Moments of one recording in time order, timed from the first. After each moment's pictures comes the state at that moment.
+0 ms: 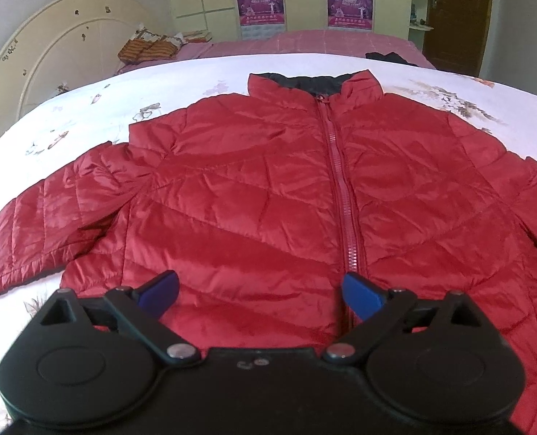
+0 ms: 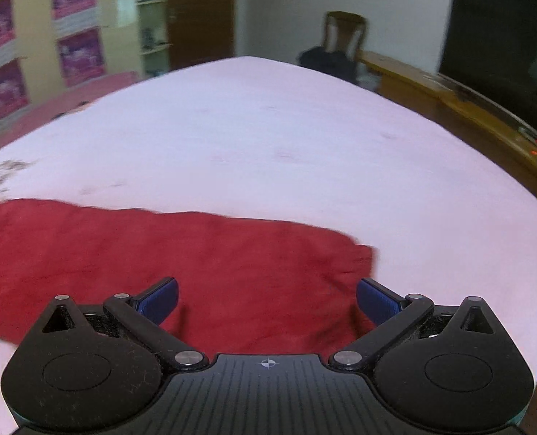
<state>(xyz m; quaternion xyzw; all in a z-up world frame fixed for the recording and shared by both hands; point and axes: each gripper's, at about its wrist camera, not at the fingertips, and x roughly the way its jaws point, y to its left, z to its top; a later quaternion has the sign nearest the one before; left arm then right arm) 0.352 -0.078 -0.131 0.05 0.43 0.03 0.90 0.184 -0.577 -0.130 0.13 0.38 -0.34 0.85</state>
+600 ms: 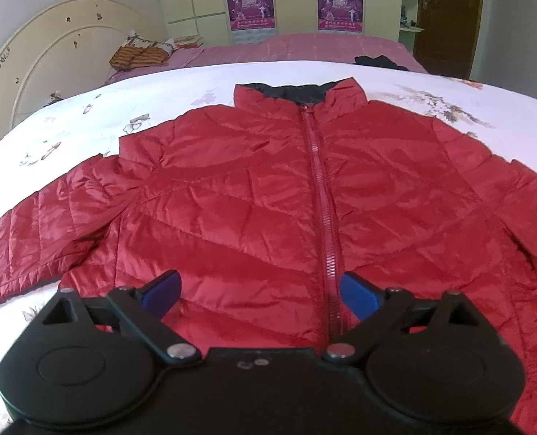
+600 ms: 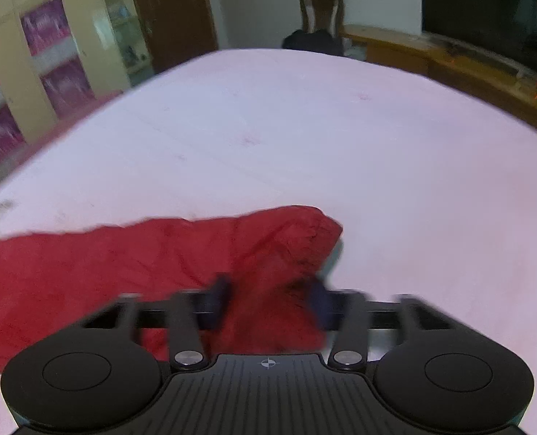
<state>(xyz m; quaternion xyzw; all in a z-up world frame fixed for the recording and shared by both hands) 0.350 -0.087 -0.118 0.05 0.43 0.01 0.90 0.150 -0.607 -0.138 0.25 0.35 -0.31 0.85</state>
